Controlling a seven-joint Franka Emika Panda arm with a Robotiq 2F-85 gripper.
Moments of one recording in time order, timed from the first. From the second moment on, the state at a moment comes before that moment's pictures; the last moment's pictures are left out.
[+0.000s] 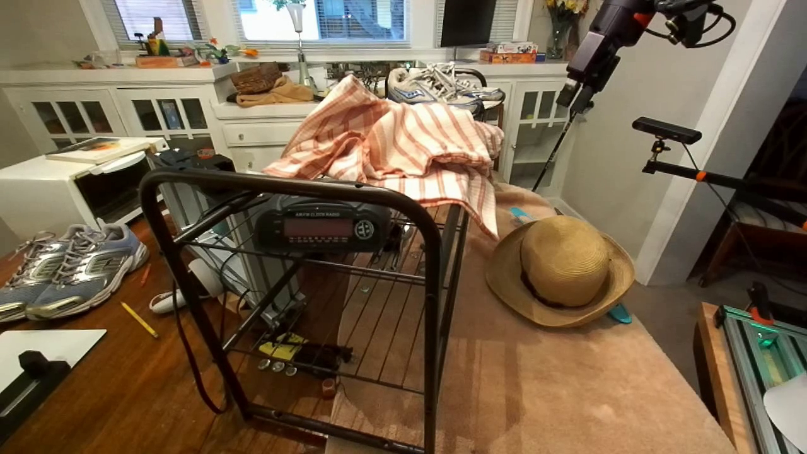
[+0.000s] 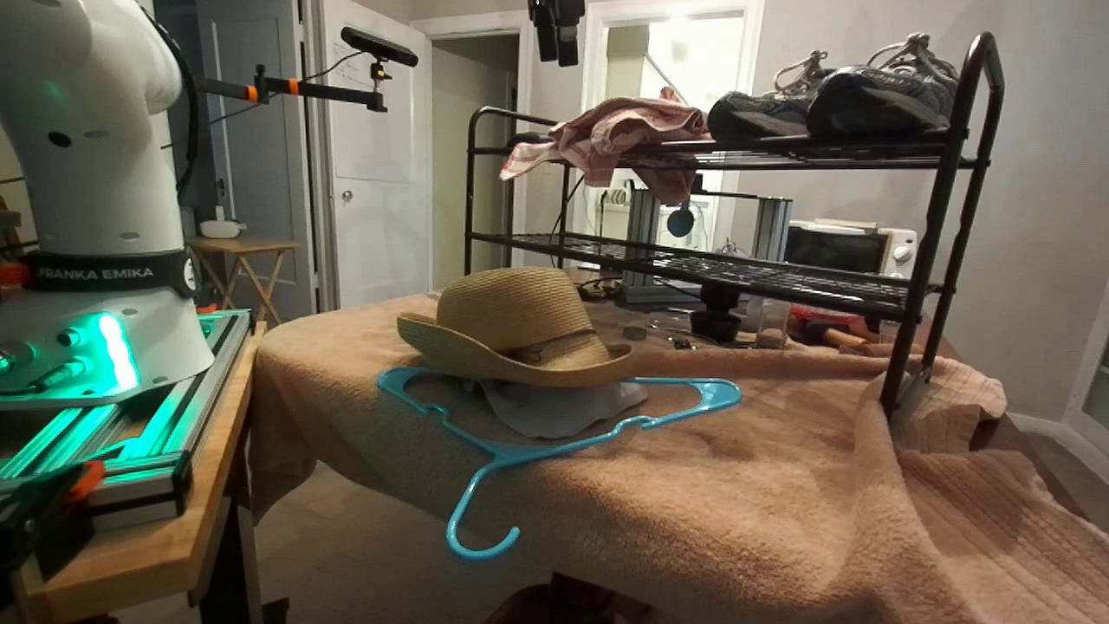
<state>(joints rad) -0.06 -0.48 -0.27 -2.33 0.18 2.08 -0.20</state>
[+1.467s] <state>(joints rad) -0.07 -0.38 0.17 -2.25 0.12 2.24 0.63</state>
